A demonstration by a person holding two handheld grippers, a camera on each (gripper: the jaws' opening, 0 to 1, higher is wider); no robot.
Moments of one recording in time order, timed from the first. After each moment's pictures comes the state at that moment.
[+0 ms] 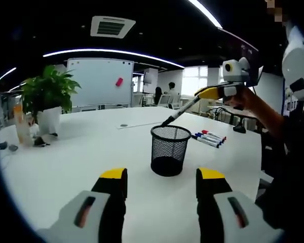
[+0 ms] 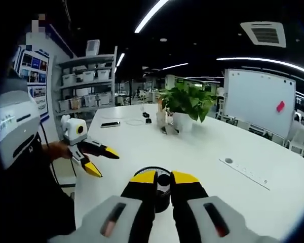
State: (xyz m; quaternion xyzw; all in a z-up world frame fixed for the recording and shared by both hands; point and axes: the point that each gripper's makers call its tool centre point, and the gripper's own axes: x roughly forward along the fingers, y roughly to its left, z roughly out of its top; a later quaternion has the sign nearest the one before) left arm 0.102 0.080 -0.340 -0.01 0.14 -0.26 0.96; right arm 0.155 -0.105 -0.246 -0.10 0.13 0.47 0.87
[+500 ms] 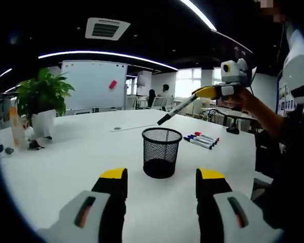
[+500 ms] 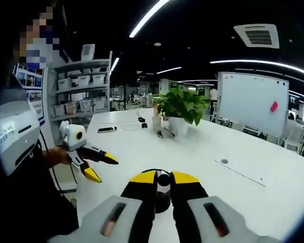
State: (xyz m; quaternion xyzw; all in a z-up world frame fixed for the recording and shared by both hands) left arm 0.098 0.076 -0.335 -0.01 0.13 -0.29 0.95; right arm 0.147 -0.113 -0.233 -0.08 0.12 0.44 0.89
